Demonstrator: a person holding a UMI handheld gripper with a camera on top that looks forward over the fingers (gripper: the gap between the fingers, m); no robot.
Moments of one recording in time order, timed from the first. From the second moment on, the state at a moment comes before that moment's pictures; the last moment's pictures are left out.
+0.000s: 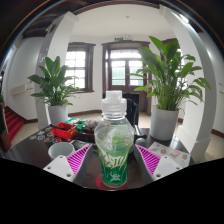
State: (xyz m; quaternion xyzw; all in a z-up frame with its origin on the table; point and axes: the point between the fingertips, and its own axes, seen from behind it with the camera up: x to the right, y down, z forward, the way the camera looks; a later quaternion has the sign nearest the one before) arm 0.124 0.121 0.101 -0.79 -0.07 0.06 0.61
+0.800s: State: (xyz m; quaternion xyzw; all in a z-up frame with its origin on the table) arm 0.101 -0.106 0.178 -0.77 -0.04 0.01 0.63
